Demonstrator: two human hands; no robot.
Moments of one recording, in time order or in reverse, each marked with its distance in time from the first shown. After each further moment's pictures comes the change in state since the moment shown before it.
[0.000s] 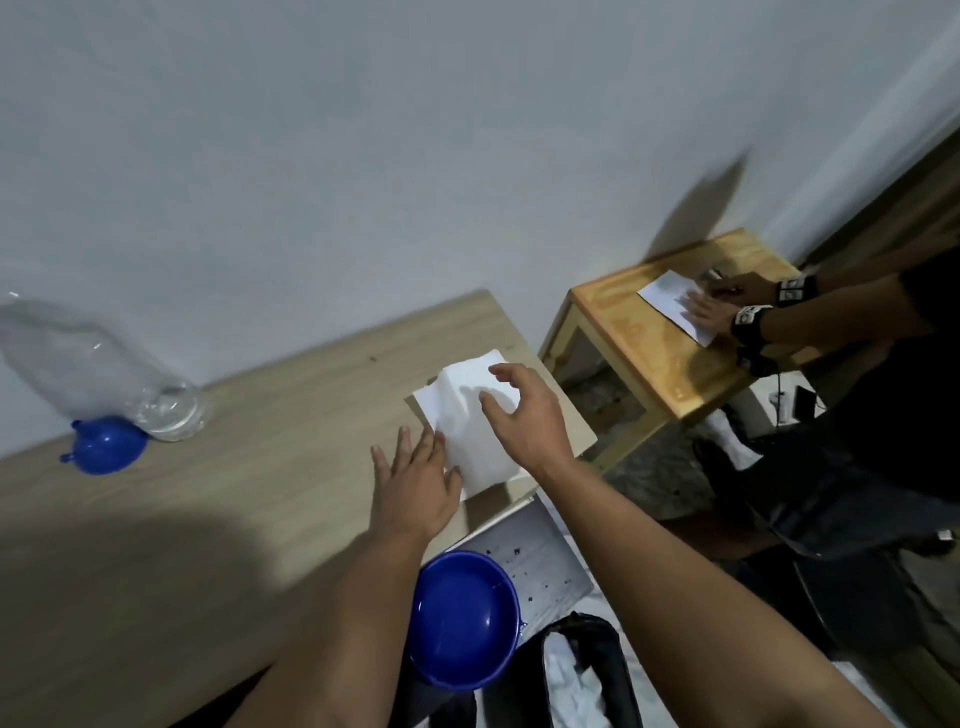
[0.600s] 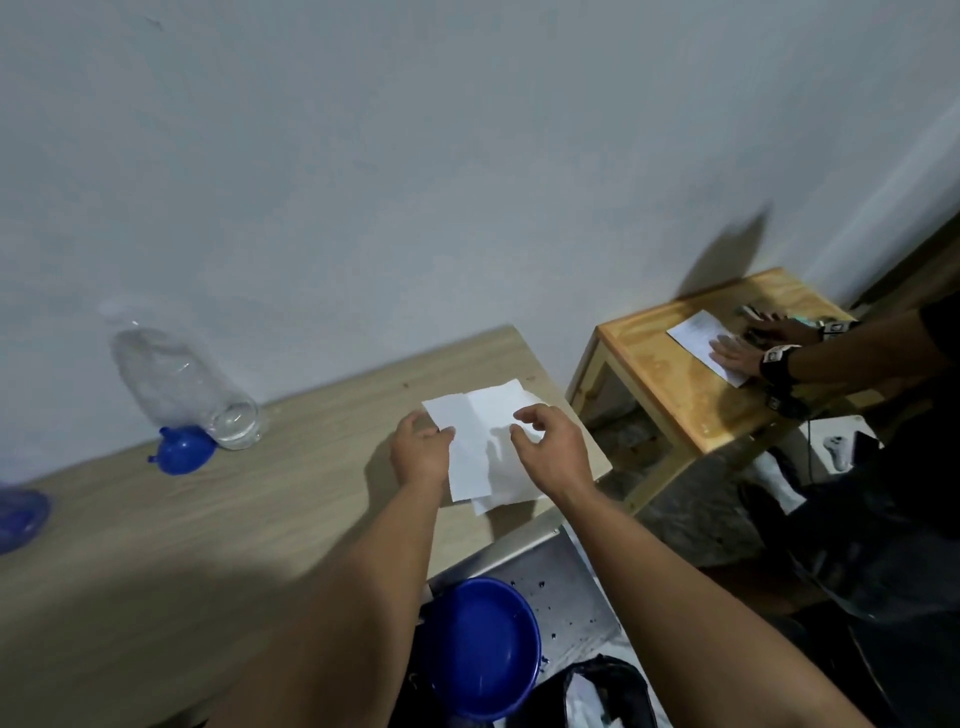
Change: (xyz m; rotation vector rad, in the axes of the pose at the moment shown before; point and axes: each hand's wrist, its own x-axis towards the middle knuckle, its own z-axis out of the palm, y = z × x) left_hand 0.017 0.031 -0.083 -1.275 0.373 -0.681; right_hand -0.013 0.007 -0.021 0.044 -0.023 0.062
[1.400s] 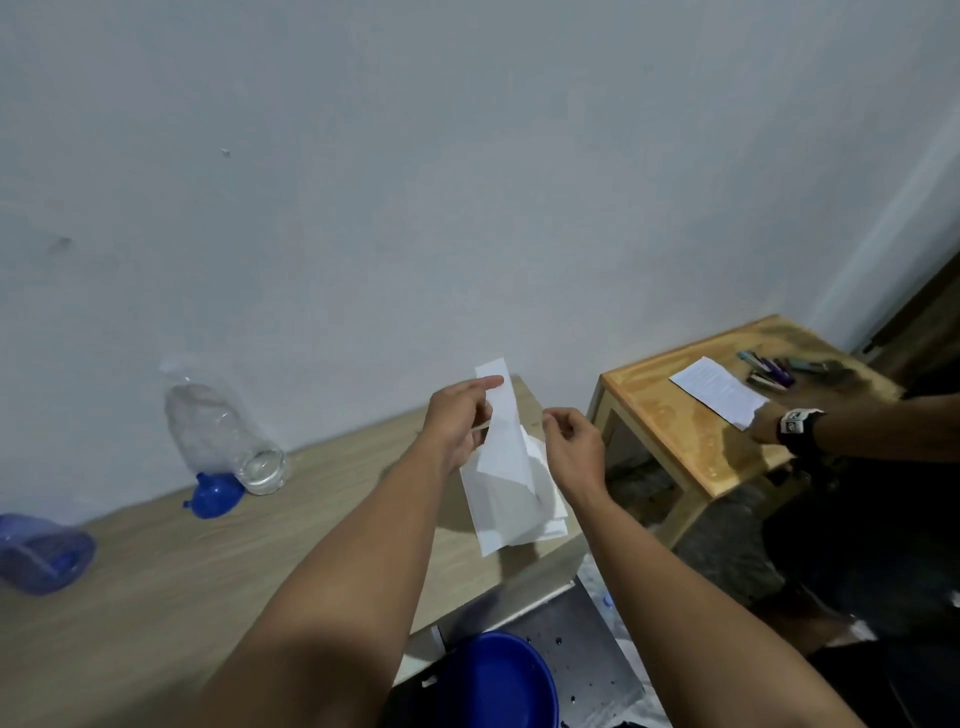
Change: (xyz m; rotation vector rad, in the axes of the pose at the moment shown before) left_hand -0.059 0.125 0.009 -0.169 -0.467 0.034; right_hand 0.014 -0.034 -0.037 0.388 0.182 0.126
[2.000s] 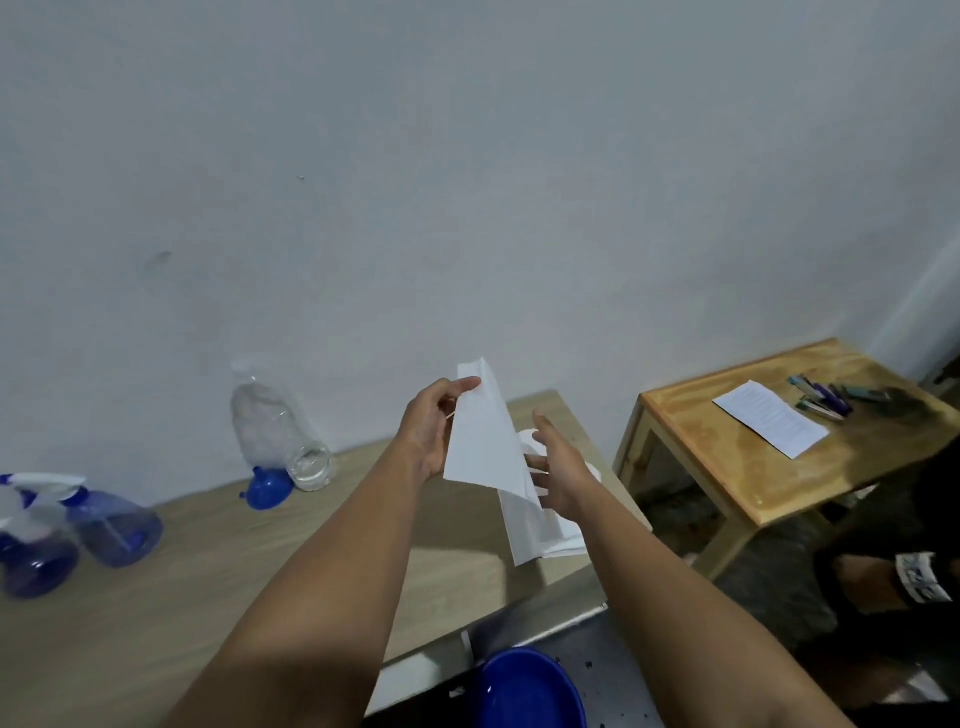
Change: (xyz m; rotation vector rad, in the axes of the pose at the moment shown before) left_hand -0.029 0.031 -0.066 -0.193 -0.050 -0.031; right_hand -0.017 -0.041 0.029 0.325 -0.492 0.555
